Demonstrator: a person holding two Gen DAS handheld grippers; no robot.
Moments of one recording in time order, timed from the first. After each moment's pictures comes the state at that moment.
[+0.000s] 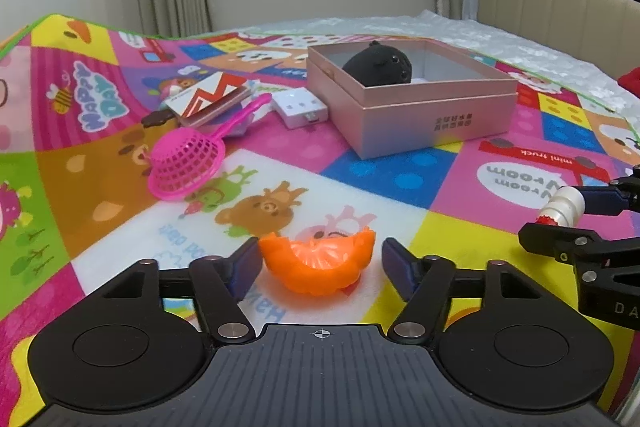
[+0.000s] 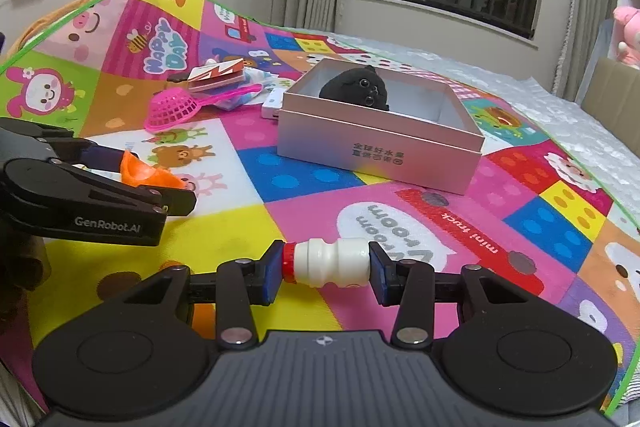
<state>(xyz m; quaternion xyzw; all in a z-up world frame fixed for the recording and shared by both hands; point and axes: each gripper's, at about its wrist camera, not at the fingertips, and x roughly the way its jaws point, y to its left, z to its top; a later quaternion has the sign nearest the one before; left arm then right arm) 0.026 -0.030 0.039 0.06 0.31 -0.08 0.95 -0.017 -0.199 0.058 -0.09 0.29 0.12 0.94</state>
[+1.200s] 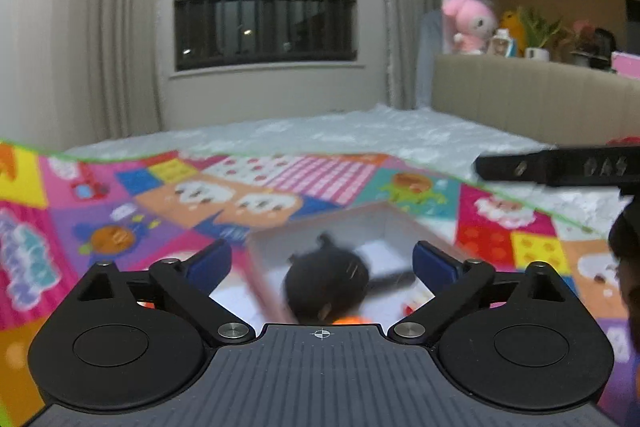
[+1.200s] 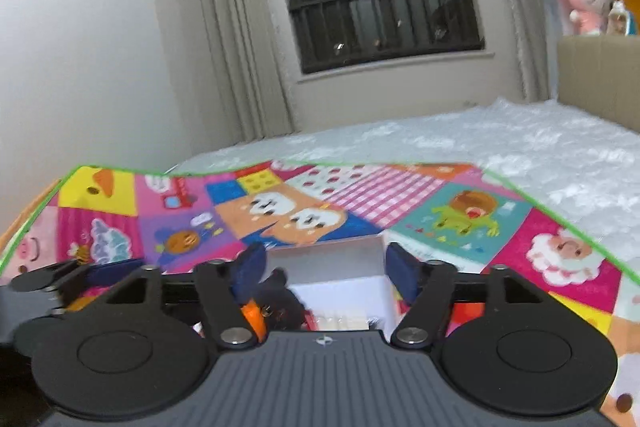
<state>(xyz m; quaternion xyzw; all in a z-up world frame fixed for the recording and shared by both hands) 0.131 -0.071 0.124 0.04 0.19 -0.15 0.97 0.120 -0.294 0.166 0.07 0.18 0.09 0.98</state>
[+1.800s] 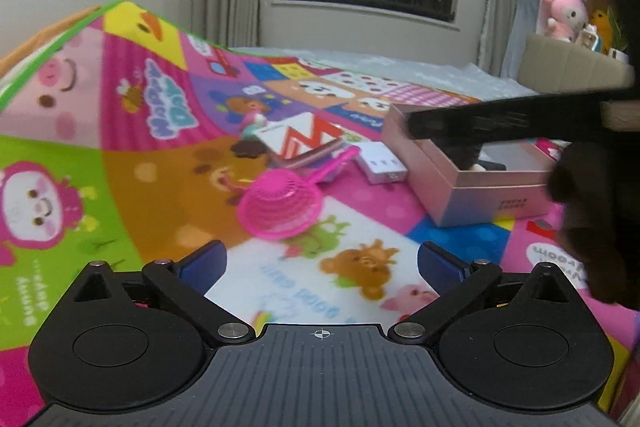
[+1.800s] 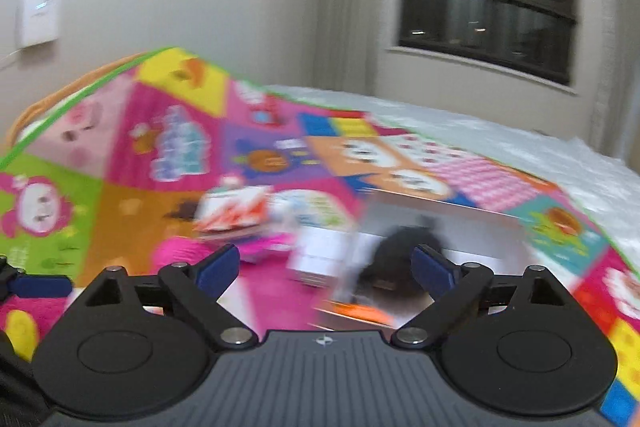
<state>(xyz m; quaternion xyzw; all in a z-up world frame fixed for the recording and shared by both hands) 0.023 0.056 0.082 -0.03 0.28 -0.04 0.96 0.119 -0.110 0.133 -0.08 0.23 0.22 0.95</state>
